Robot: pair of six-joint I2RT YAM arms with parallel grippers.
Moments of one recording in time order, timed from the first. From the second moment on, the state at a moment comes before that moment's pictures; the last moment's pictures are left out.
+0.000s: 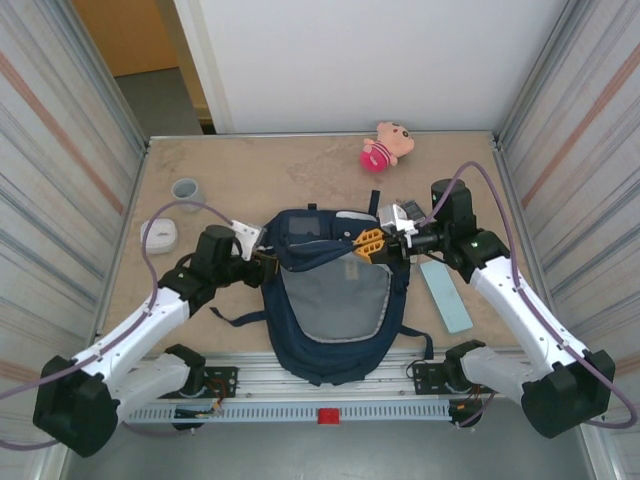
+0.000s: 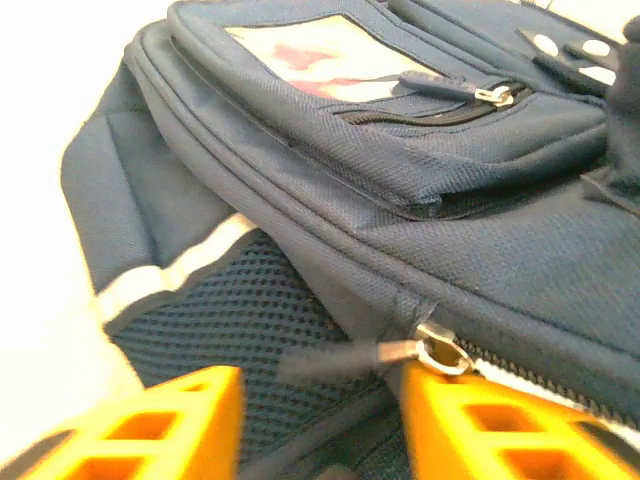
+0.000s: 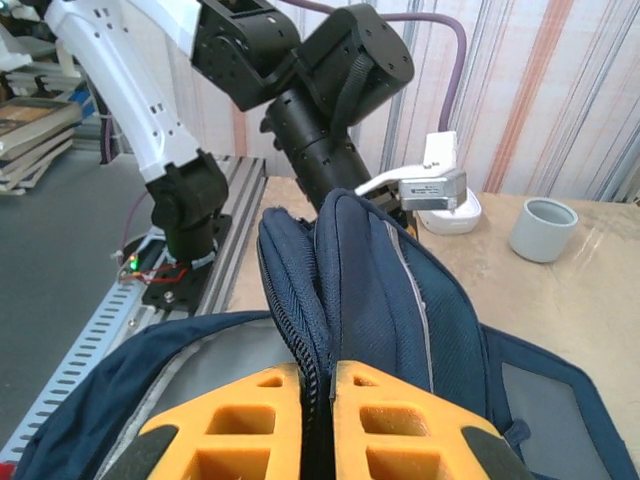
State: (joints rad) left arm -0.50 0.96 0.60 -0.34 0.19 -0.12; right arm 0.37 1.06 0.95 -0.41 -1.18 -0.59
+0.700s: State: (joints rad) left arm -0.98 1.21 1.11 -0.53 -0.01 0.55; right arm 0.45 1.16 0.99 -0.44 -1.13 -0.63
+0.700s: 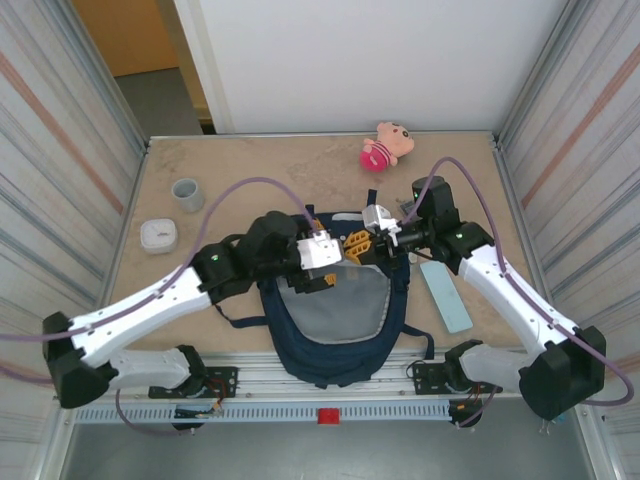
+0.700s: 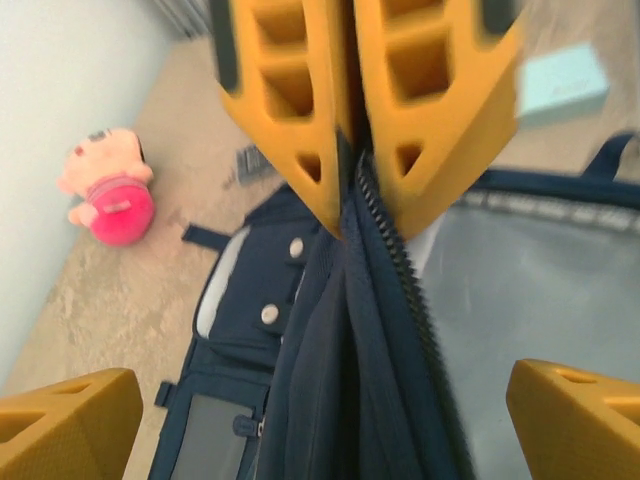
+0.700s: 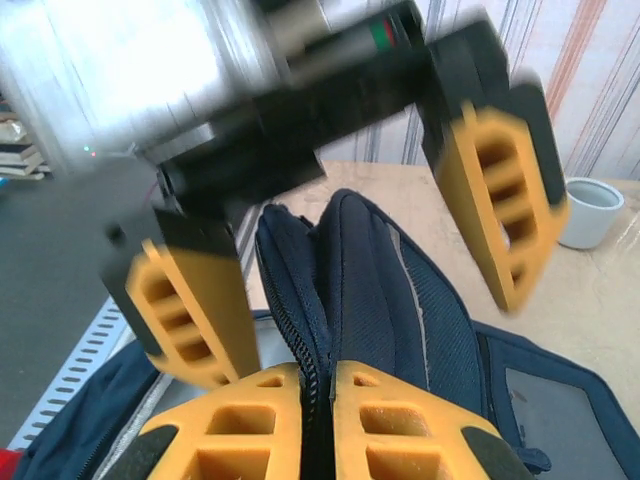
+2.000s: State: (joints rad) left arm -0.81 0.88 0.58 -0.39 -0.21 0.01; right arm 0.31 1.24 0.85 -0.57 -0.32 0.39
